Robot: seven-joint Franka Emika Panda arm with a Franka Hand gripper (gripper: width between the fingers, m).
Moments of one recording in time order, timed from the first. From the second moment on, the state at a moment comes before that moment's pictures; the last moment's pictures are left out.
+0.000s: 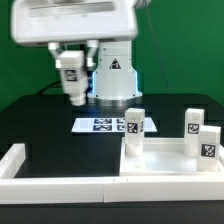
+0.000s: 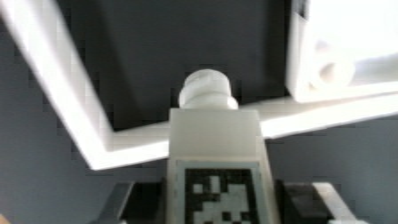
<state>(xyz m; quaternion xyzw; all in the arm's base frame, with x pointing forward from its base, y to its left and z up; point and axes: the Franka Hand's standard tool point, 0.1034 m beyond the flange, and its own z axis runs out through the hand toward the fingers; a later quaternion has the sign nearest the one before) 0.560 -0.082 0.176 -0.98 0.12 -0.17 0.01</state>
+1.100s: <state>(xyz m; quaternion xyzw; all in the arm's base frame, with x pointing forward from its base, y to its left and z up) 0.598 0.011 0.138 -0.95 0.17 -0.25 0.02</state>
